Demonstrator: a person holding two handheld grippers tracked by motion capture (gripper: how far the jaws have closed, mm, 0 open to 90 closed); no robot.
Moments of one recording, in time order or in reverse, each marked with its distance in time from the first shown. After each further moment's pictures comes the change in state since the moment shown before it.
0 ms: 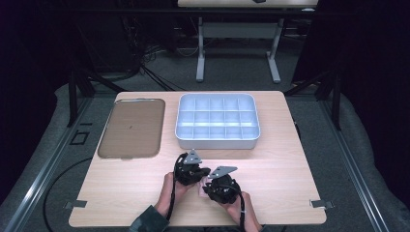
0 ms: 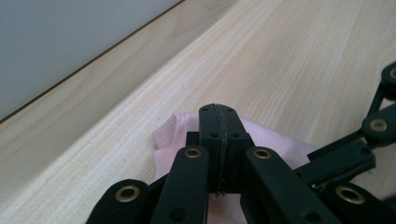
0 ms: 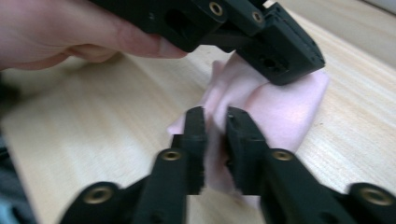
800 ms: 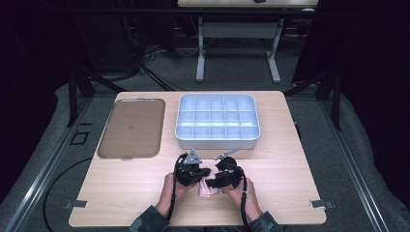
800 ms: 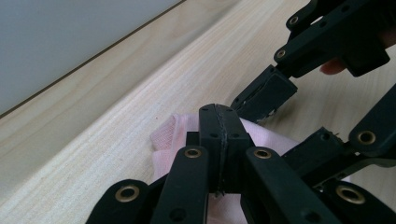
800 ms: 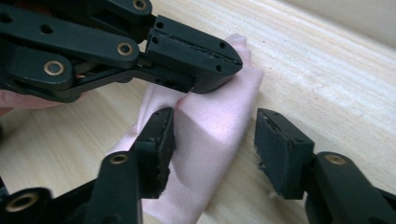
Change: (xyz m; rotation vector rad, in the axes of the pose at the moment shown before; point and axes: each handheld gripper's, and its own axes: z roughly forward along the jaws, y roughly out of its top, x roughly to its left) left arm 0.000 -0.001 0.001 -0.005 -0.006 -0.018; right arm -0.048 0.023 0.008 0.194 0.033 0.214
